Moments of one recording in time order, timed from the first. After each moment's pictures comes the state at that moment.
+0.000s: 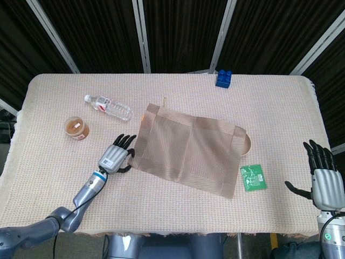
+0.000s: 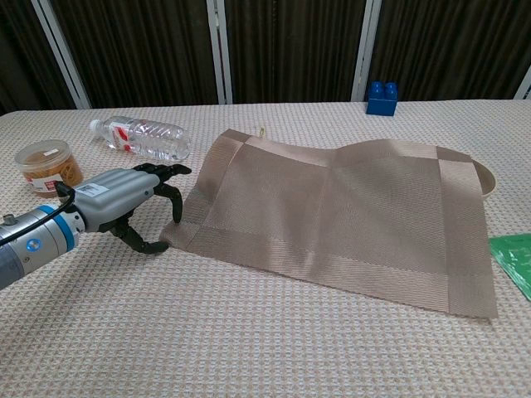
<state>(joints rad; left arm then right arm) -0.65 -1.83 -0.10 -0.93 1.50 0.98 0.03 0.11 -1.13 0.12 -1.73 -1.41 1.55 -0.02</state>
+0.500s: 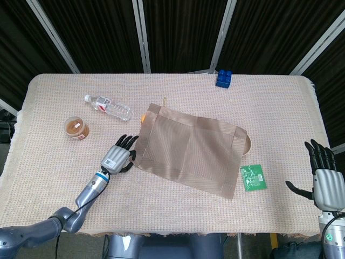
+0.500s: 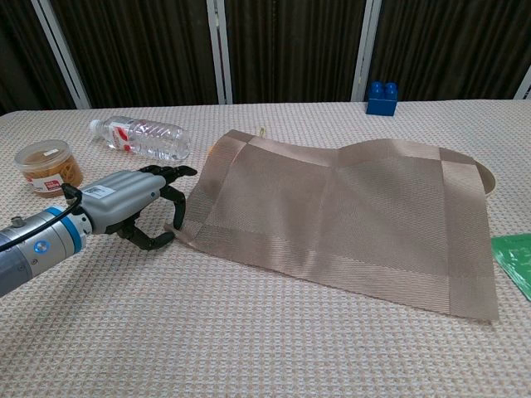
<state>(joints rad) -0.66 -1.85 -0.10 -0.93 1.48 0.99 0.03 0.10 -1.12 0.13 -1.73 -1.42 1.56 -0.01</state>
